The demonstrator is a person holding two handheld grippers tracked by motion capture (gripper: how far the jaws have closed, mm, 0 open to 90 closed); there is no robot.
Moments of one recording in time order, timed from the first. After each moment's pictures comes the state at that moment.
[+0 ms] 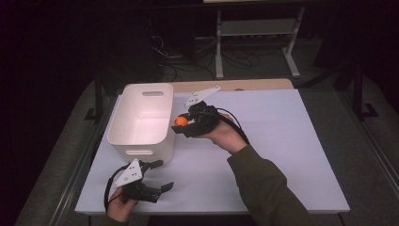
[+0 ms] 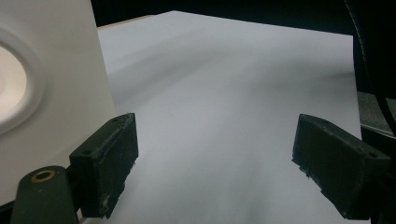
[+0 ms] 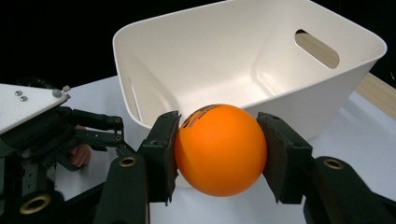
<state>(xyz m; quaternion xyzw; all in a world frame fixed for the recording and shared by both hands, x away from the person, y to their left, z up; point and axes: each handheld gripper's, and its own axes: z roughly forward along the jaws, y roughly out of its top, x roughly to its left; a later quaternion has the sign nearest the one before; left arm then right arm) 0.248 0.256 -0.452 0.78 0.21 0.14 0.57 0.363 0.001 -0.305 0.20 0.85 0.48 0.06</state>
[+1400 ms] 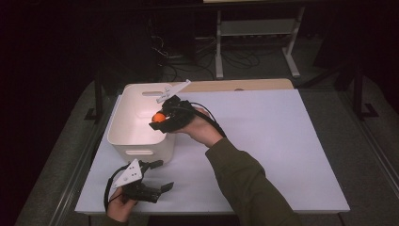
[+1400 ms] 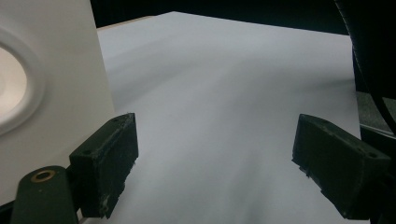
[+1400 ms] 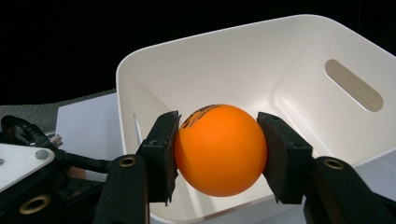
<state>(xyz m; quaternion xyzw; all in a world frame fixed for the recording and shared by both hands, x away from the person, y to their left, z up) 0.247 0.256 -0.452 0.78 0.21 0.14 0.57 0.378 0.063 -0.298 0.18 0.86 0.47 0.06</state>
